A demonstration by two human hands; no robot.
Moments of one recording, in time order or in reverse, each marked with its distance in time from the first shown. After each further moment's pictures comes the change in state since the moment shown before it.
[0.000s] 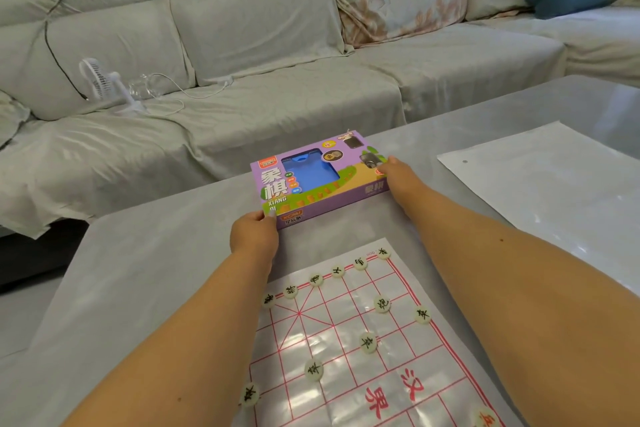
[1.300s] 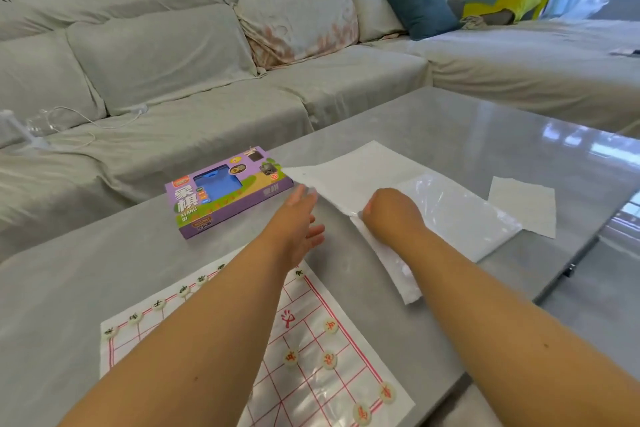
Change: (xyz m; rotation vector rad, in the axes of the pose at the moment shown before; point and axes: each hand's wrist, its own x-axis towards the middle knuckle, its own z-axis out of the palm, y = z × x) left_hand -0.195 0.071 0.085 -0.249 -0.738 -0.084; right_hand -0.186 0.025 -0.152 -0.743 0.212 0.018
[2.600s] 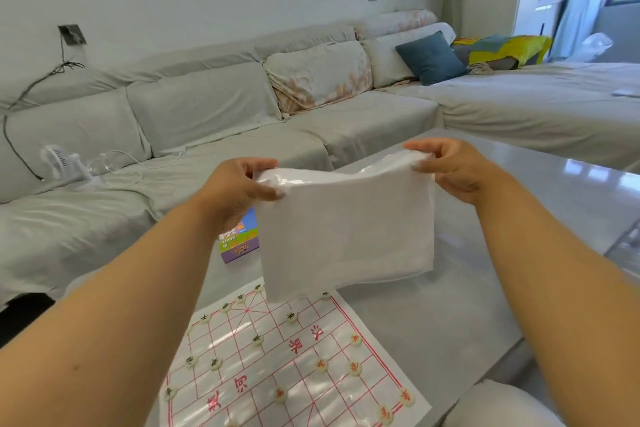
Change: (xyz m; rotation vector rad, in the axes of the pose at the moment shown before) left_hand -0.095 0.123 -0.085 0.360 0.047 0.466; right_hand -0.005 0.012 -0.137 1.093 -0.104 -0.254
